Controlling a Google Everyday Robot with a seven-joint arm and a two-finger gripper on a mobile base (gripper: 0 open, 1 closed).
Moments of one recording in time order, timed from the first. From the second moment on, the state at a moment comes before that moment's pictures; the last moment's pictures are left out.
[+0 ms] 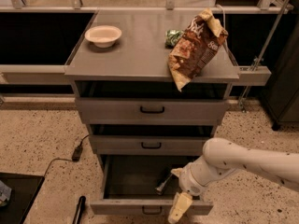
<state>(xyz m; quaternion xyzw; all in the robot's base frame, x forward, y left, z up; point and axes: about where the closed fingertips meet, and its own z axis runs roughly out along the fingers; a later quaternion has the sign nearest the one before) 0.423 -0.093 0.501 -0.60 0.75 0.25 0.14</state>
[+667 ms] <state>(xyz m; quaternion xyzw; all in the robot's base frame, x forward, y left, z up) 0.417 -0.076 0.491 -0.58 0.75 0.27 0.14</state>
